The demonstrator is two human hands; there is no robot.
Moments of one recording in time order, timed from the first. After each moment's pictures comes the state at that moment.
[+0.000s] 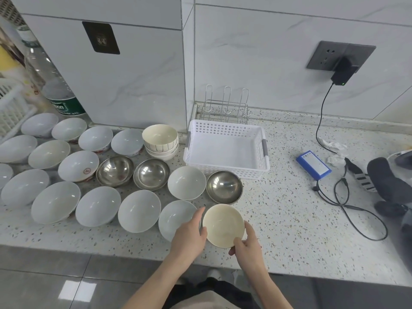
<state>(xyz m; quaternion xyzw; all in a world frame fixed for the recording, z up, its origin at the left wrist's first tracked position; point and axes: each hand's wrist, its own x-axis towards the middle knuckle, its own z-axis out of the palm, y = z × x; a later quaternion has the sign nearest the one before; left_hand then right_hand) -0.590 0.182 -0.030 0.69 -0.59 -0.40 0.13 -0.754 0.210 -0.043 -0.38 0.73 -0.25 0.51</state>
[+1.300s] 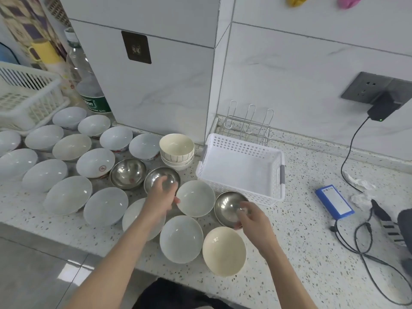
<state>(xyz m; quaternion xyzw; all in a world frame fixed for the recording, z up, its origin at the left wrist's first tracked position) -0.507 0.080 -0.004 0.75 -0.31 -0.45 0.36 -0.764 0.093 0.014 -0.52 0.67 -0.21 0.49</state>
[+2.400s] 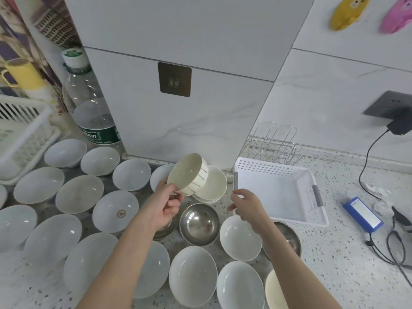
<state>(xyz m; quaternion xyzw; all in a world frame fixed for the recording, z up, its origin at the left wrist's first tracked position) -0.354 -0.025 0.012 0.50 -0.14 -0.74 0.43 -0.596 -0.033 0.006 -0.45 0.72 -0.20 0.49</state>
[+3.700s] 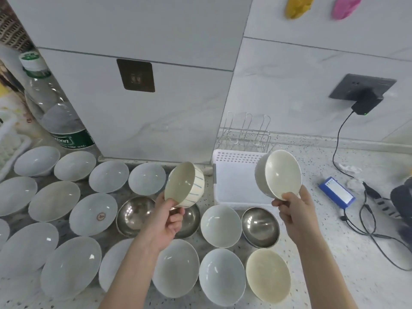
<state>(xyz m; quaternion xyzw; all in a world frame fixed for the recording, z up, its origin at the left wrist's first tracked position) -0.416 0.027 0.022 0.47 -0.09 -0.75 0.46 -0.711 0.037 0.065 -0.22 0.65 -0.54 0.48</state>
